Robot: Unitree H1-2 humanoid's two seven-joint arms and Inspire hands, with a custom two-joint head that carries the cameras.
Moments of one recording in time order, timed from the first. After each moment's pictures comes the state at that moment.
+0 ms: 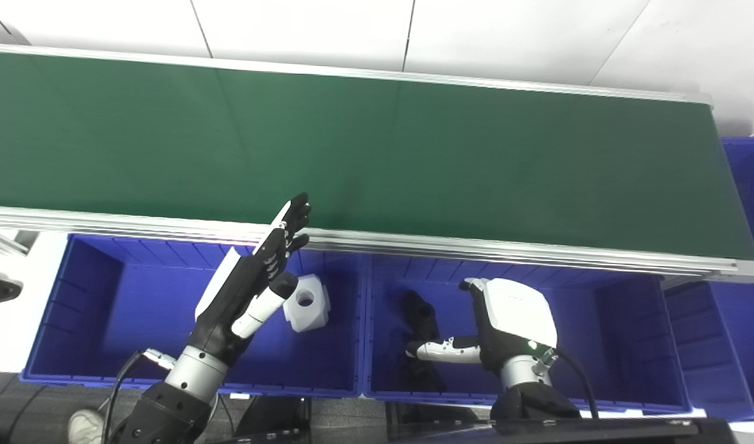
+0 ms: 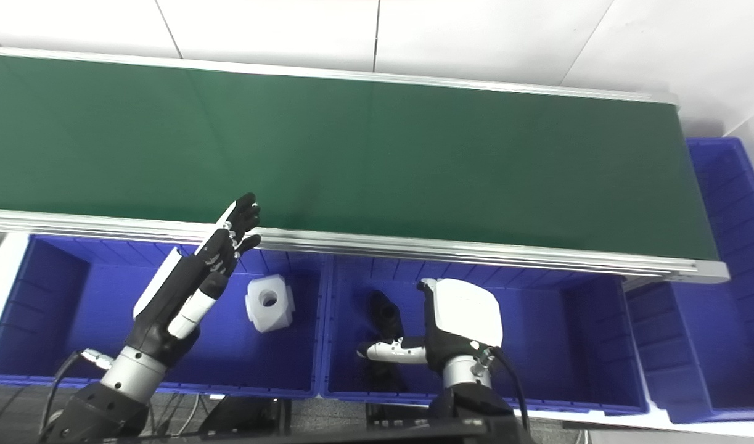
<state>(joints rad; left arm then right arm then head) 0.45 0.18 -0.31 -0.47 0.03 0.05 -0.24 0.53 0.11 0.33 -0.56 -1.61 0.35 0.58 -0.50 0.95</state>
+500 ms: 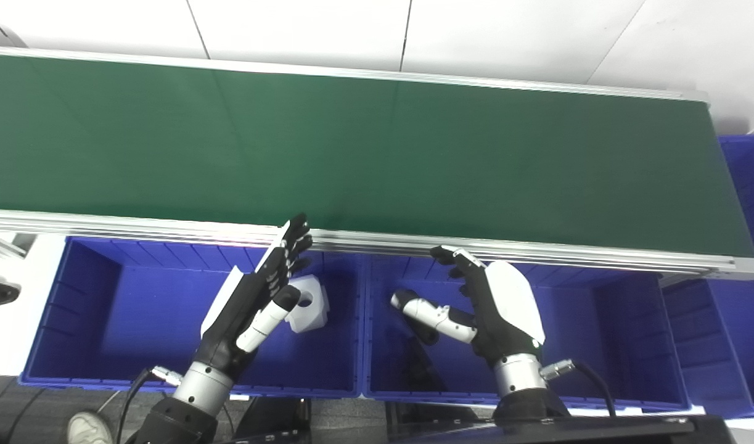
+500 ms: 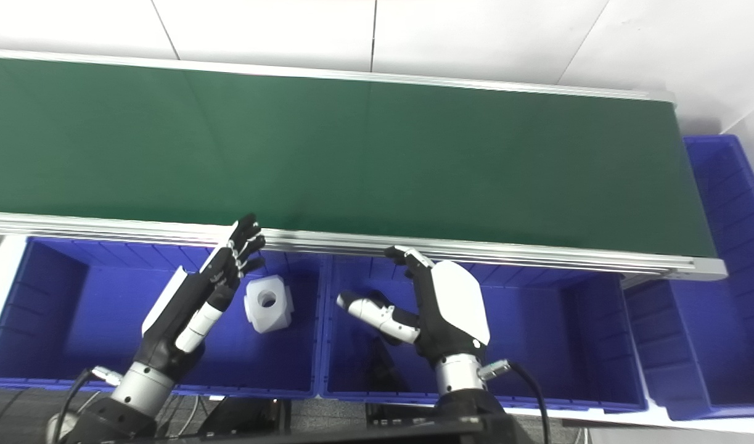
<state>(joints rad) 0.48 0.17 -0.31 -0.35 0.04 0.02 -0.24 0.60 0.10 0.29 -0.53 -0.76 0.23 0.14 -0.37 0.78</state>
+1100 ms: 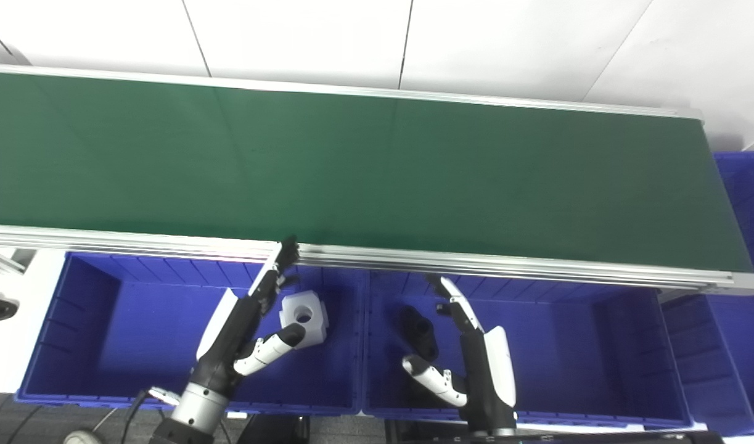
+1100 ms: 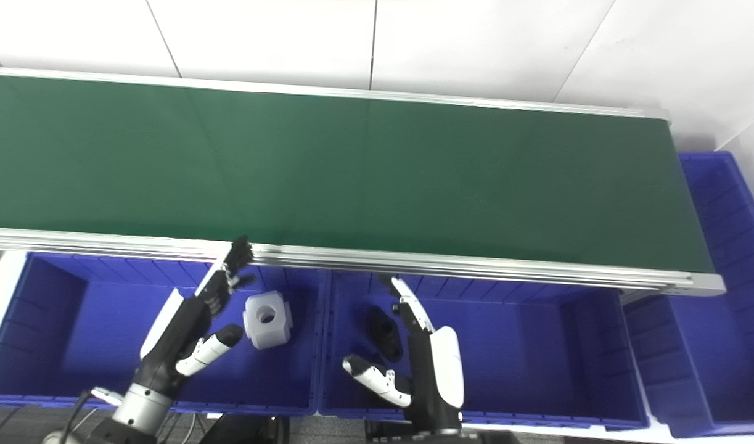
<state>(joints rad) 0.43 0.16 -0.27 -0.14 0.18 -0.35 -0.17 0.58 -0.02 0.40 -0.04 -0.61 -0.42 -0.44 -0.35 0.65</state>
